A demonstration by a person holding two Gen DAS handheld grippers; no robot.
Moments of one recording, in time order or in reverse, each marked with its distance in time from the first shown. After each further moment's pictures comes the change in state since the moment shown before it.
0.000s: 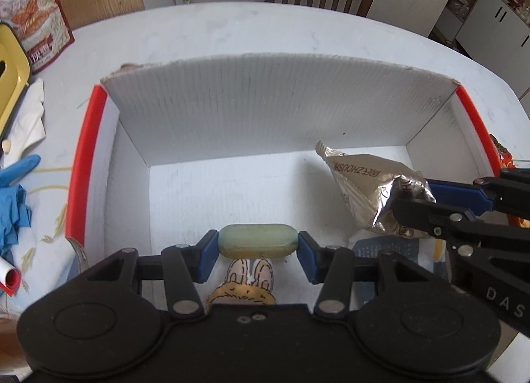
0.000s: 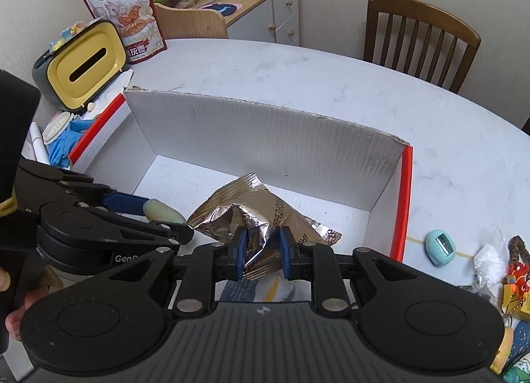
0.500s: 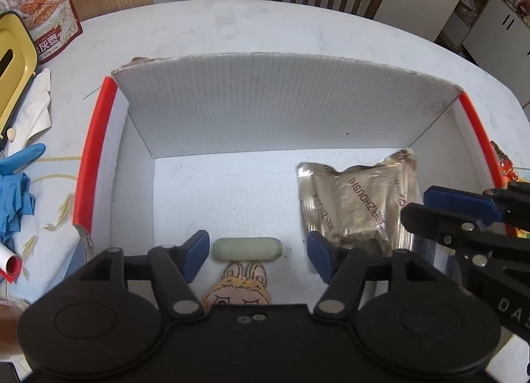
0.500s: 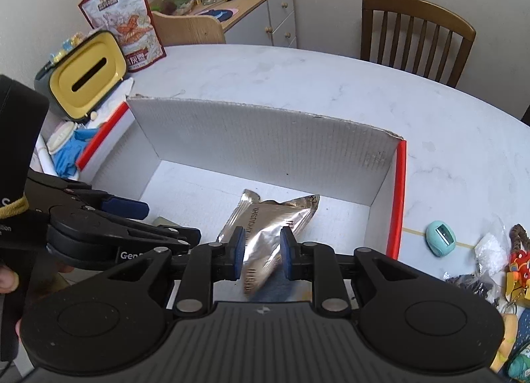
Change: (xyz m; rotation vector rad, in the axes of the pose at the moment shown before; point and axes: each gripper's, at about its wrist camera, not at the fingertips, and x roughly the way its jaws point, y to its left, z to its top) left arm -0.005 0.002 -0.005 -0.034 0.001 0.003; right arm -0.012 -0.003 -0.005 0.041 -0.016 0.021
